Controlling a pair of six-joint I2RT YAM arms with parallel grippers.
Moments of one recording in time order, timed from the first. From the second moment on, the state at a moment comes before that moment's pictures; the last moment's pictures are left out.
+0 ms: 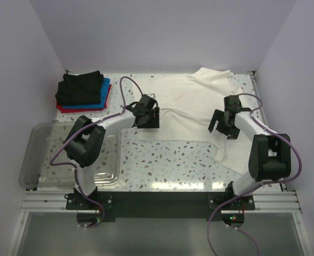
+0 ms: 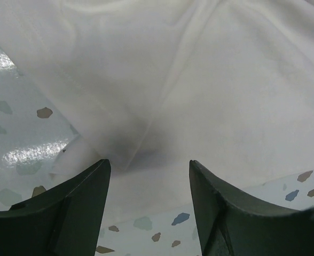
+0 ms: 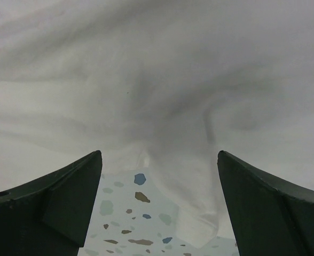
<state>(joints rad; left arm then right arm) -0.60 1.89 1.27 -0.34 -0.07 -0.55 0.03 1.58 1.01 -0.63 0.08 0.43</state>
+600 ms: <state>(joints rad) -0.54 2.04 1.42 -0.34 -0.09 -0.53 0.03 1.78 1.11 -0.60 0.11 0.42</state>
